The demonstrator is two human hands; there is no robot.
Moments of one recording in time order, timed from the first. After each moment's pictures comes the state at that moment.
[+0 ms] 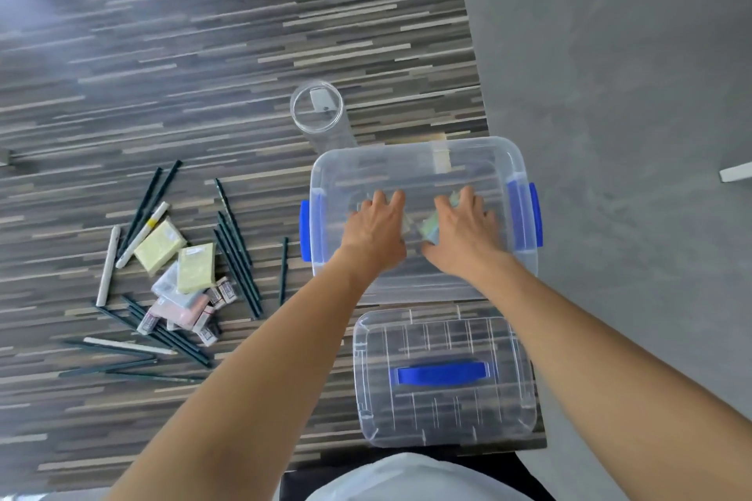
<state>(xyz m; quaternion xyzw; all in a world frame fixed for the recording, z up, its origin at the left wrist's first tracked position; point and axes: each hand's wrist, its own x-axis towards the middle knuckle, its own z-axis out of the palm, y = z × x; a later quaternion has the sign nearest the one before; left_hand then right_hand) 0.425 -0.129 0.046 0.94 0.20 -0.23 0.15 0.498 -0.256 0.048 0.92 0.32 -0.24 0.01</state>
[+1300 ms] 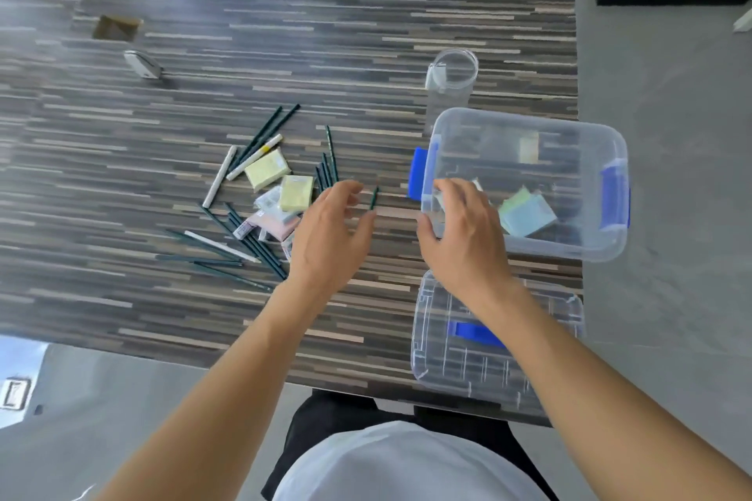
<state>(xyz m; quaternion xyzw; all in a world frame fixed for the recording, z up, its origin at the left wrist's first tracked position) 0.209 -0.092 0.142 0.85 0.40 0.13 0.31 0.340 -0.218 0.146 0.86 0.42 -0.10 -0.26</state>
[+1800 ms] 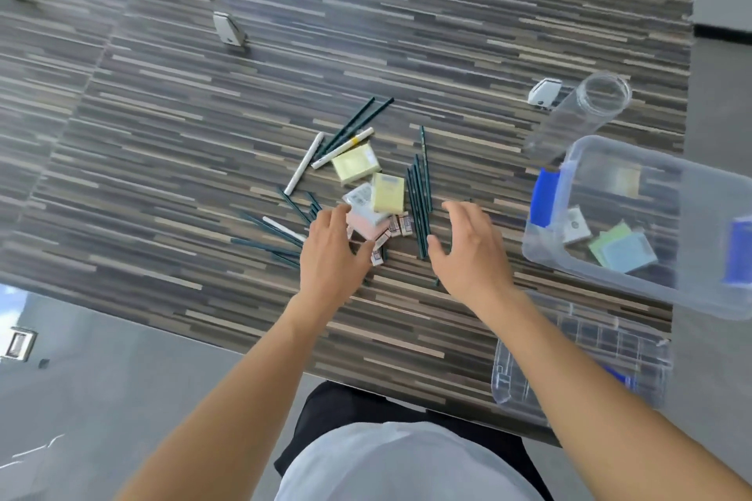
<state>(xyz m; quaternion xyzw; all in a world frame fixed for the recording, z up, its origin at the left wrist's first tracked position) 0.078 0.013 0.074 0.82 0.50 0.02 0.27 0.244 -0.100 0.107 0.86 0.45 -0.18 -0.15</state>
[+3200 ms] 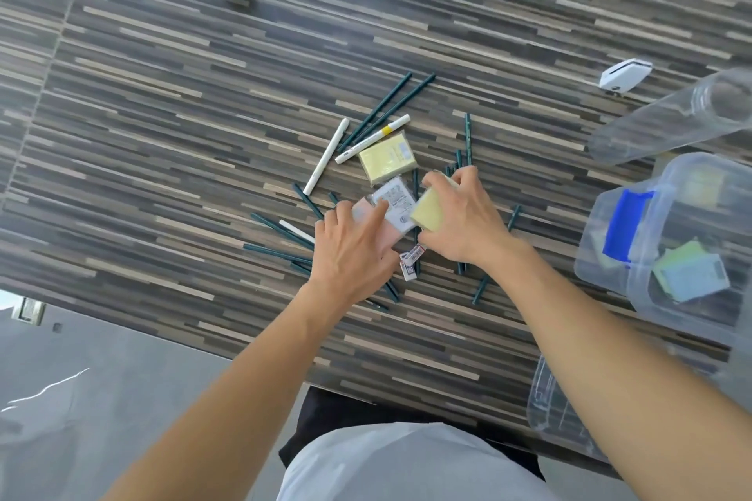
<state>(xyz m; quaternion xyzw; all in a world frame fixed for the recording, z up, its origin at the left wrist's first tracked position) 0.077 0.078 0.040 0.88 0.42 -0.12 0.19 0.261 0.016 0.043 0.80 0.50 -0.31 -0.06</state>
